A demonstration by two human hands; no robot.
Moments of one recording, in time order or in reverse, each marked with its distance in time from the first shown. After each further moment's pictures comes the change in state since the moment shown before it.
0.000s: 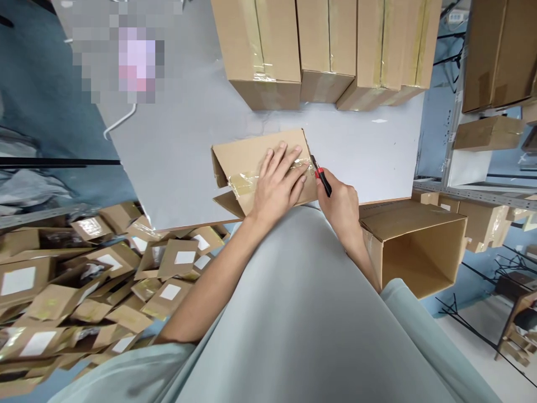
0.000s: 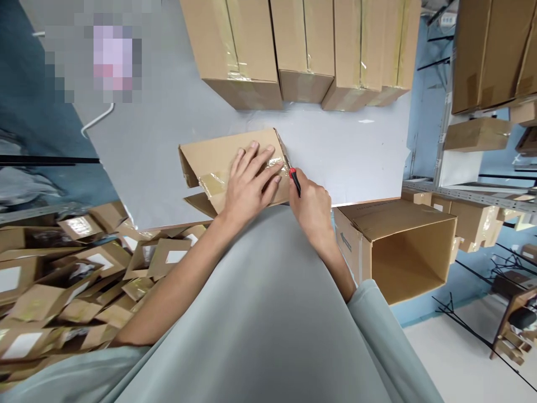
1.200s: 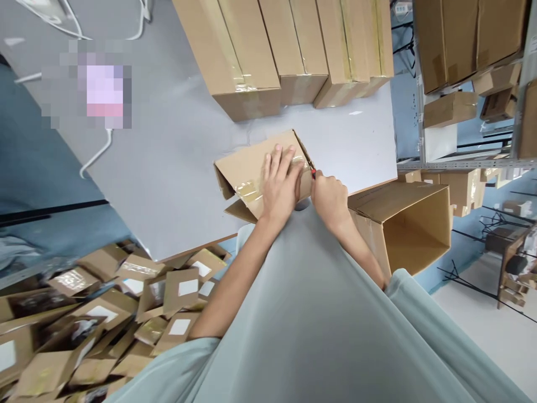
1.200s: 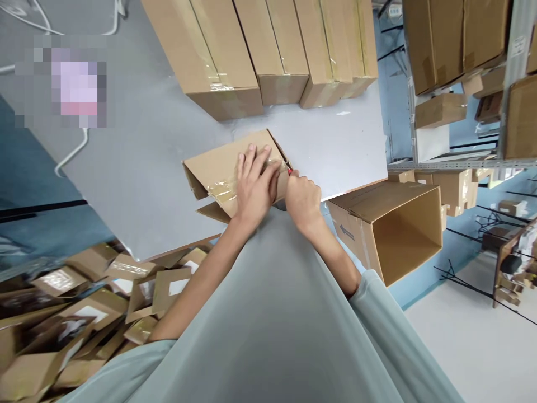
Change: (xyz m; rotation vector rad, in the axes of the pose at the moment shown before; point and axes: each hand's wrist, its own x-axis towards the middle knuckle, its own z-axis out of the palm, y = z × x) left_hand -0.007 -0.006 0.019 -0.124 0.034 0.007; right_hand -0.013 -0.052 0.005 -0.315 -0.087 0.239
